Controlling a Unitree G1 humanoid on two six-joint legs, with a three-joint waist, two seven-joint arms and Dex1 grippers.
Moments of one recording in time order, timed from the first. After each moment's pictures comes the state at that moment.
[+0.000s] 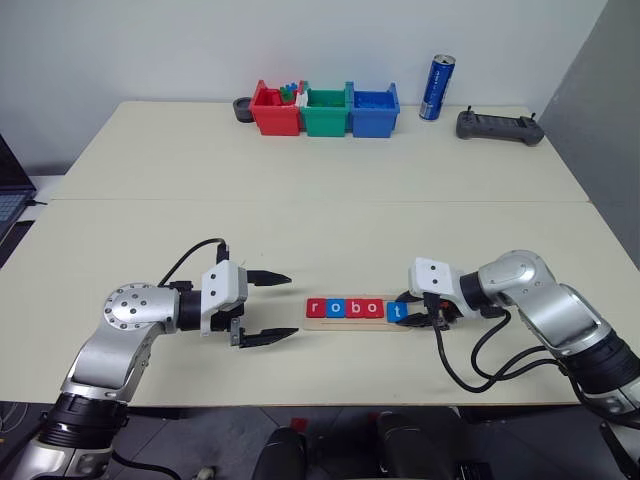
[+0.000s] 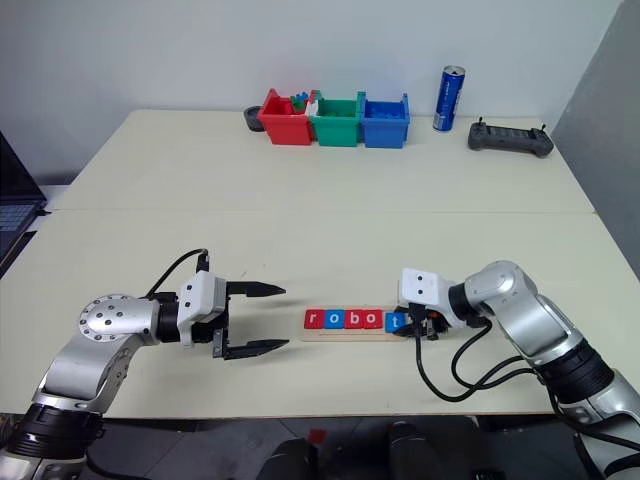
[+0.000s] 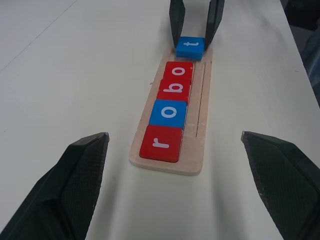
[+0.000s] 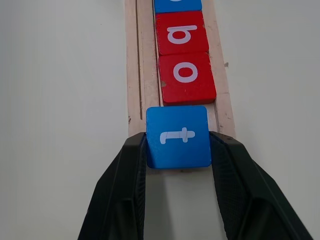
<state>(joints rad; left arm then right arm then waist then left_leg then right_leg) -0.20 0.77 -0.01 -0.11 -0.35 0.10 -1.23 -0.55 -0.77 0.42 -0.17 0.09 0.54 1.20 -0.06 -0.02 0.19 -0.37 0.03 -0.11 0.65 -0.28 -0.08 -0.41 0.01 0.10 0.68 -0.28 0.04</state>
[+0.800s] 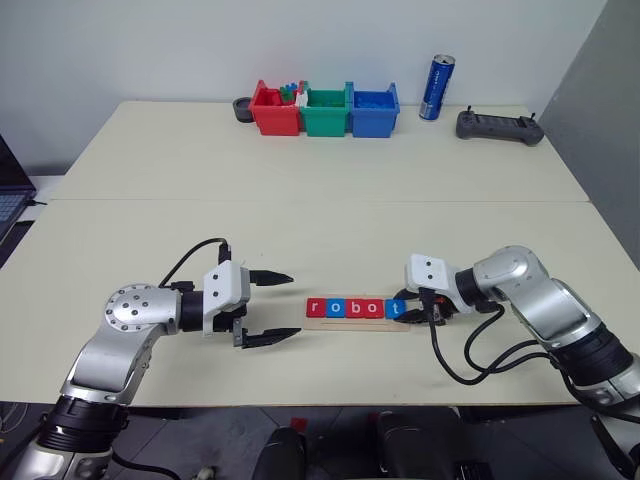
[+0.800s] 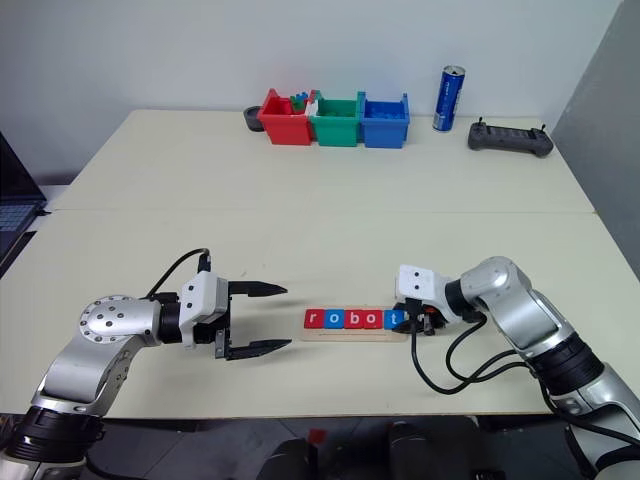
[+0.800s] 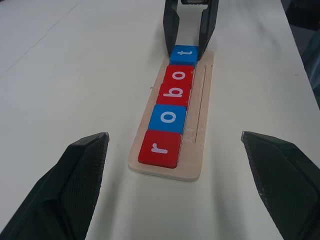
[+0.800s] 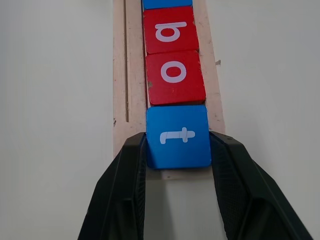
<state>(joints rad) -0.19 0.77 -0.01 -0.15 -0.35 0.13 -1.21 -0.59 -0.74 0.43 -0.10 0.06 0.54 1.22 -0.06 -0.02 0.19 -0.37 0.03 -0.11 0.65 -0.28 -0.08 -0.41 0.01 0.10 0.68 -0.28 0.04</state>
